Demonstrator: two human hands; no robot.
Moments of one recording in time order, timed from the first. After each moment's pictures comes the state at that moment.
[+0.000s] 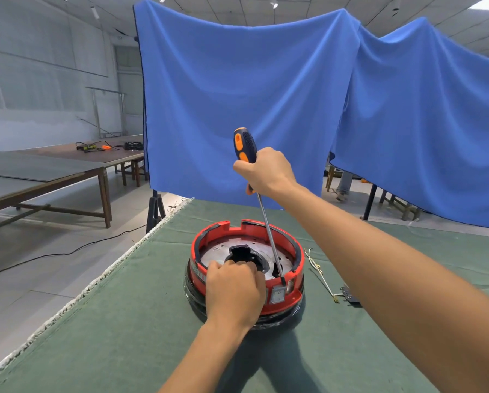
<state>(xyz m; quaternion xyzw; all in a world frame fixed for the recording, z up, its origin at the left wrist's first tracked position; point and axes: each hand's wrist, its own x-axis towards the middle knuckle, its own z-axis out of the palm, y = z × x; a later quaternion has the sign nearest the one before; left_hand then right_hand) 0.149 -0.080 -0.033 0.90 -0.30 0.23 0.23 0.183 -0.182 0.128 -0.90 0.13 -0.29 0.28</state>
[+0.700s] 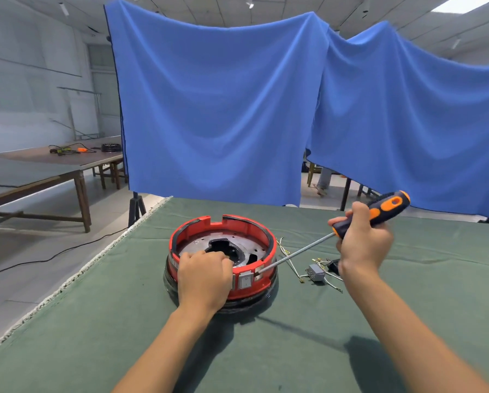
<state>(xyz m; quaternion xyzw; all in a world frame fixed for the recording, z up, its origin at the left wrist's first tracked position) 0.145 -0.079 -0.033 0.88 -0.31 0.26 0.25 0.028 -0.256 0.041 -0.46 0.26 -0.62 0.58</state>
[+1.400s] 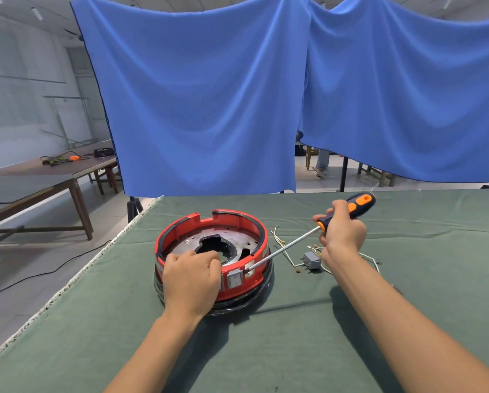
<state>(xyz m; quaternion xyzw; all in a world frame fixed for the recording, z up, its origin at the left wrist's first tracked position) 0.145 -0.080 -0.037 0.87 -0.32 0.26 0.28 0.052 -0.287 0.011 -0.39 0.37 -0.52 0.67</state>
